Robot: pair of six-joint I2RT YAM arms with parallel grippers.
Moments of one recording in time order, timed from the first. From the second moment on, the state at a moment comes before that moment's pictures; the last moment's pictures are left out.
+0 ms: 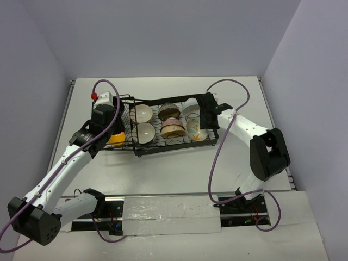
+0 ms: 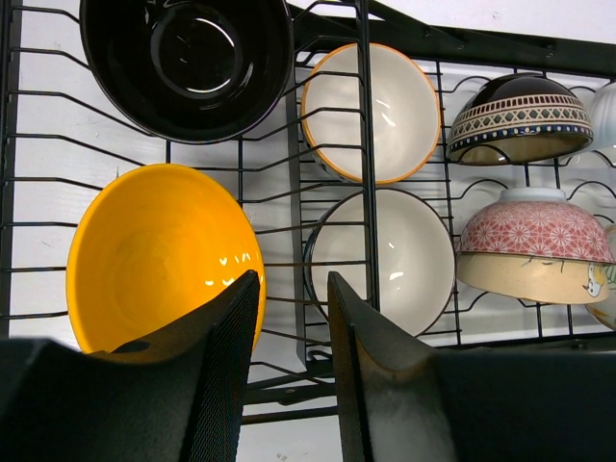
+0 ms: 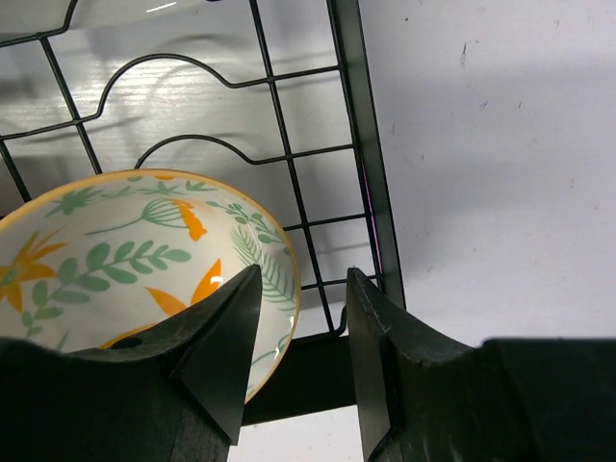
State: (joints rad) left arm -0.42 1.05 0.95 -0.52 -0.32 -0.49; right arm 0.43 1.65 1.18 -0.62 0.32 0.40
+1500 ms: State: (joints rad) left arm -0.42 1.05 0.95 -0.52 -0.30 -0.49; right arm 0.53 1.69 1.39 -0.58 0.04 0.41
